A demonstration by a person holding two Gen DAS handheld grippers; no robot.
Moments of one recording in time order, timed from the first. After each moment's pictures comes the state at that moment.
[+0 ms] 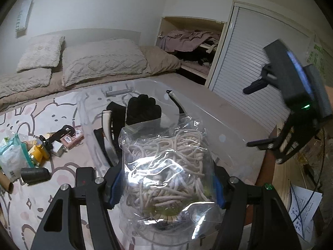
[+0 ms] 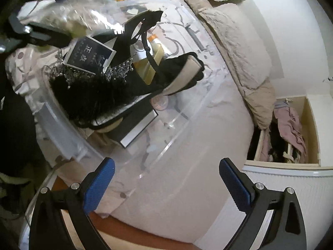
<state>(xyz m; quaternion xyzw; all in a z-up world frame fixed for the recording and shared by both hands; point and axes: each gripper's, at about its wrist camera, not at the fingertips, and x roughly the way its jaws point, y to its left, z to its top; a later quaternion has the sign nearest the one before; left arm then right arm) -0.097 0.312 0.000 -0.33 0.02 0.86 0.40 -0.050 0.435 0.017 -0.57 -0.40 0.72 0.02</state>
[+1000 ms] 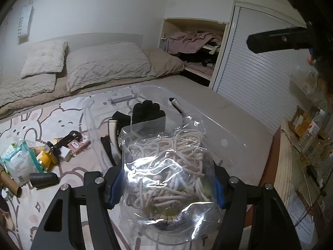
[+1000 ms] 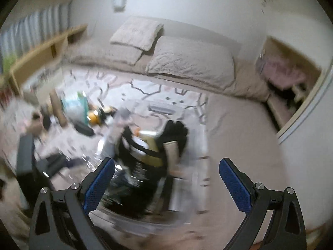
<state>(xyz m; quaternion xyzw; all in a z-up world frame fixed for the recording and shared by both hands) -0.097 0.305 0.019 -0.32 0.03 0.87 0.38 -0.079 0.439 0.131 -0.41 -0.01 0.91 0.08</state>
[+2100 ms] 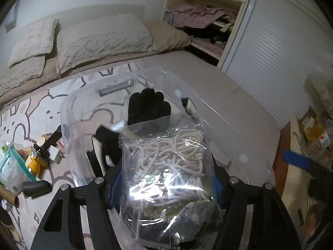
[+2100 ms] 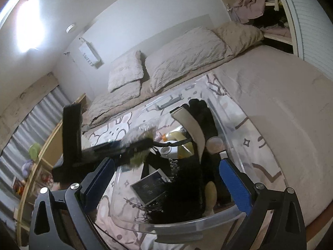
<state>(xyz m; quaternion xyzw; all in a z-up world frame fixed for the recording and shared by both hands) -0.192 0.379 0.010 -0.42 0.06 0.83 0.37 -0.011 0.497 0.026 -0.30 0.28 0.91 0.05</state>
